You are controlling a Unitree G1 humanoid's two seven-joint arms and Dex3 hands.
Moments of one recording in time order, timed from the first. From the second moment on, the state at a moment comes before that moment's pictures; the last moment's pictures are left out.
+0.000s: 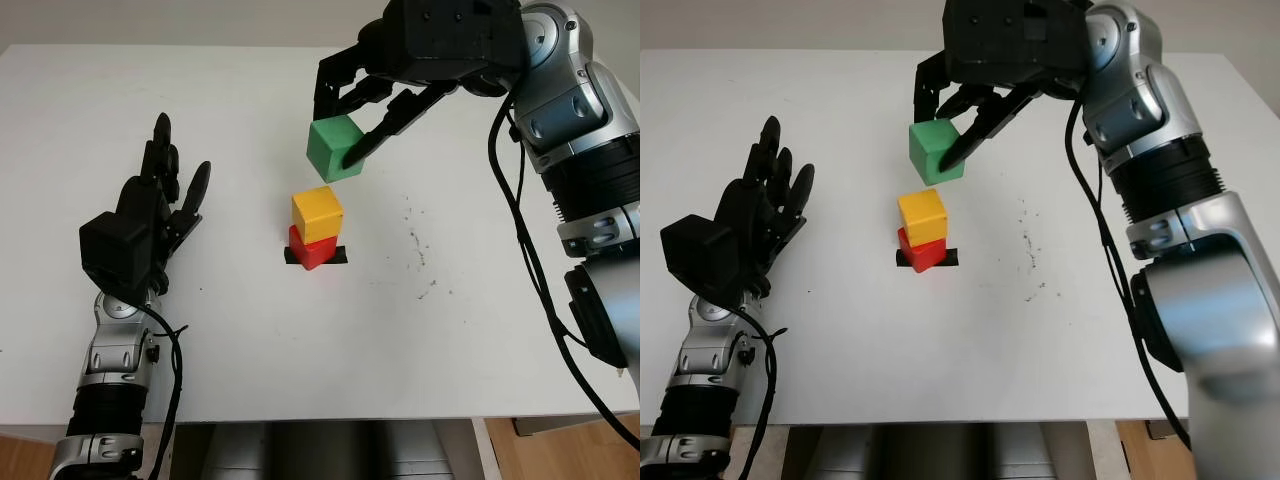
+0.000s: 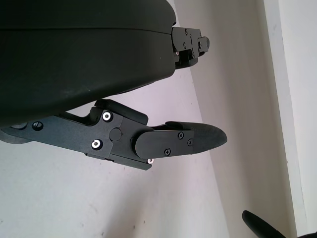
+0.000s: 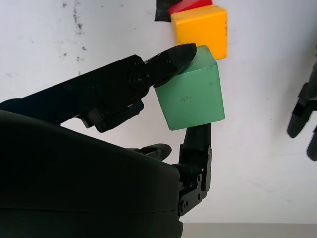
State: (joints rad) left arm -0.41 0.28 0.18 0.31 -0.03 -0.13 -0.06; right arm -1.30 -0.52 0.34 0.58 -0.32 0.09 0.92
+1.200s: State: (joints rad) left arm -0.41 0.28 0.18 0.31 -0.03 -0.13 -0.06; right arm -1.21 -0.47 0.36 0.47 -0.35 0.21 0.90
